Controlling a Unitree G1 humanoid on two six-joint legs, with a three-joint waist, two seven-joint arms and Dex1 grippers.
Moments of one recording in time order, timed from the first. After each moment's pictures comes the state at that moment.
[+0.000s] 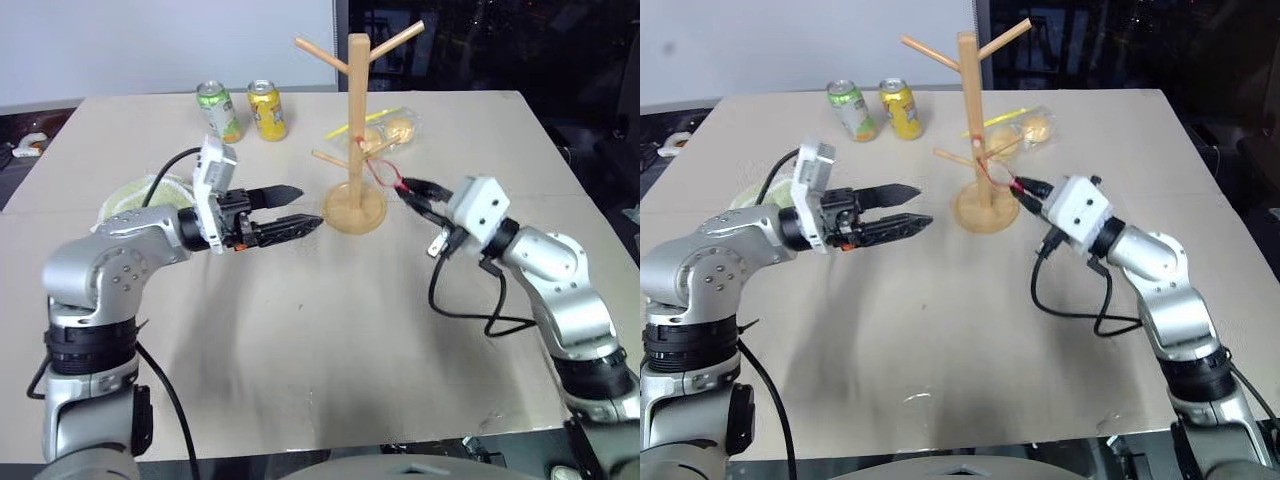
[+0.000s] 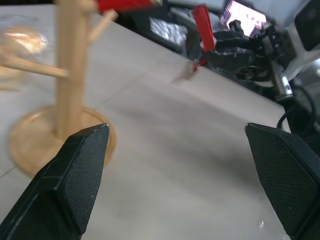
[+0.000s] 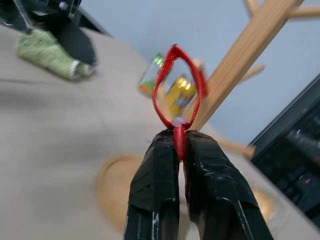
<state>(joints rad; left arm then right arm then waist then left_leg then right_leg) -0.52 0.71 0.27 -0.23 -0.84 1.00 -0.91 -0.45 -0.46 0.11 -0.33 0.11 0.14 0.63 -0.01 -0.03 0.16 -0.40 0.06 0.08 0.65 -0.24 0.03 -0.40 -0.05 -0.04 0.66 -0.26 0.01</state>
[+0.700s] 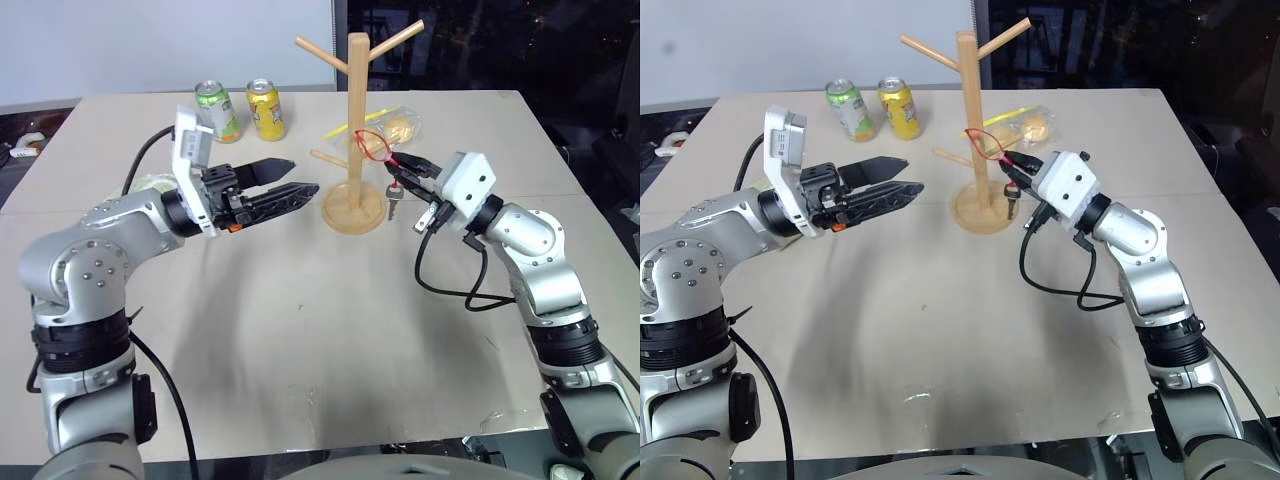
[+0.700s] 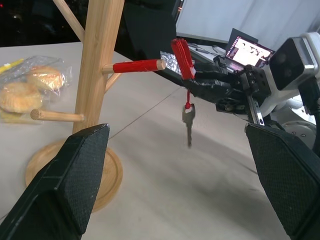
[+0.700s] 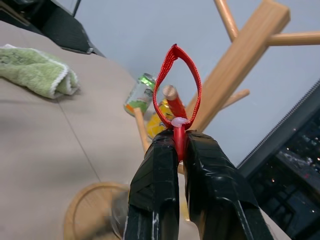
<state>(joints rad) -0.56 0.70 0.30 -0.27 -0.95 1.02 -0.78 -0.54 -0.39 0.14 -0.17 0.09 0.02 0.64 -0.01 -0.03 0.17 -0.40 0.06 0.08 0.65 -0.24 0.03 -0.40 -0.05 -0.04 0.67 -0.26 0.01</state>
